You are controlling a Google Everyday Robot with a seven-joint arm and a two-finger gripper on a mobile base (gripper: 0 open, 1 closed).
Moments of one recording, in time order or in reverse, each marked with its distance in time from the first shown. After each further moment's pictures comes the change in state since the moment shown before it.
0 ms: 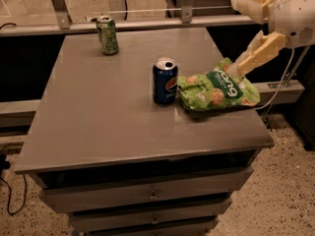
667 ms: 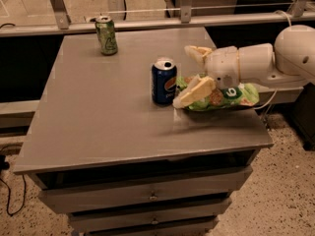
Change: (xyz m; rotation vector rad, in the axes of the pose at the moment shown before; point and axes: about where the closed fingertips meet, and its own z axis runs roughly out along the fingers) arm 0.073 0.022 0.139 -0.053 -0.074 0.155
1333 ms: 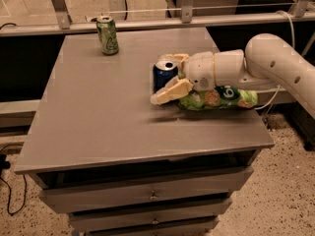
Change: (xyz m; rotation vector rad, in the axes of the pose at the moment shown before) arm 0.007 -0.003 0.054 -0.042 -0.041 0.018
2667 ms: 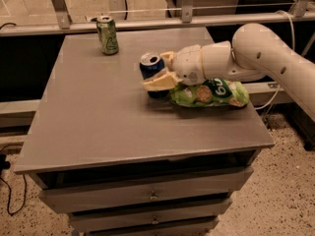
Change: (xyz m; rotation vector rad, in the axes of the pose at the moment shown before) arm -0.015 -0.003 0.026 -0.022 0.043 -0.057
